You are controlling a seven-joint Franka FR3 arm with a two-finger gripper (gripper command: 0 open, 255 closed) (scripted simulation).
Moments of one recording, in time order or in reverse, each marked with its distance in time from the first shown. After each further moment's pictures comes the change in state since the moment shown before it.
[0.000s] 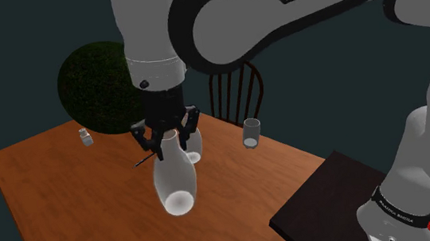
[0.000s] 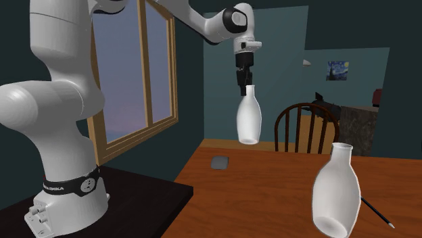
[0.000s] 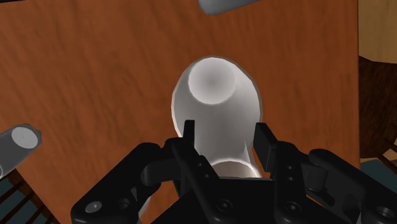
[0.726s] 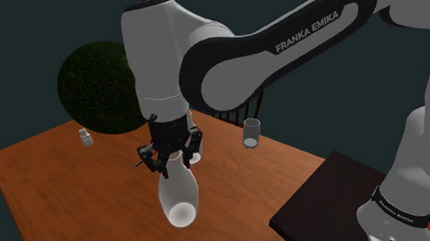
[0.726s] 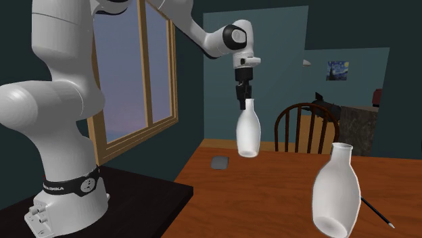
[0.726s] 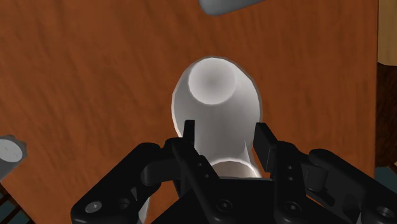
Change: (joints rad) arm -0.001 0.023 -0.007 -0.124 -0.021 0.142 0.021
